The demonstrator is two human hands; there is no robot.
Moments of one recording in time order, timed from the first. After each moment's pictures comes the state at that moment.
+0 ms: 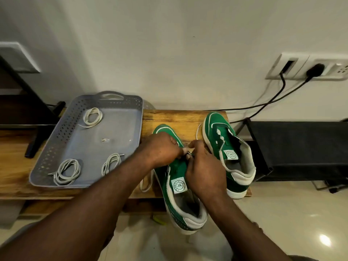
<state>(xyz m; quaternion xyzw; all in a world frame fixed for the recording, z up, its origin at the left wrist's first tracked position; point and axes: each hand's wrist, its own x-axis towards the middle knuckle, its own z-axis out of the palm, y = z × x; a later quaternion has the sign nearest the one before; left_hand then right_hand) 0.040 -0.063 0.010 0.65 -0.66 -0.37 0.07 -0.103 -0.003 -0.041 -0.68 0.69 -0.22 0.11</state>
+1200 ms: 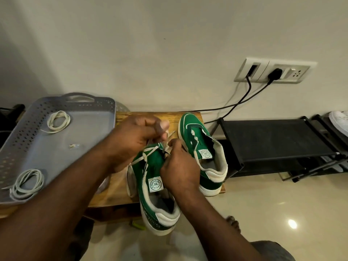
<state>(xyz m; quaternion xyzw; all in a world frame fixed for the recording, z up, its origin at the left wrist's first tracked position) 0.040 -0.052 0.053 0.43 -0.59 -0.59 0.34 -0.101 -0.014 -0.031 -0.63 0.74 -0.21 0.14</state>
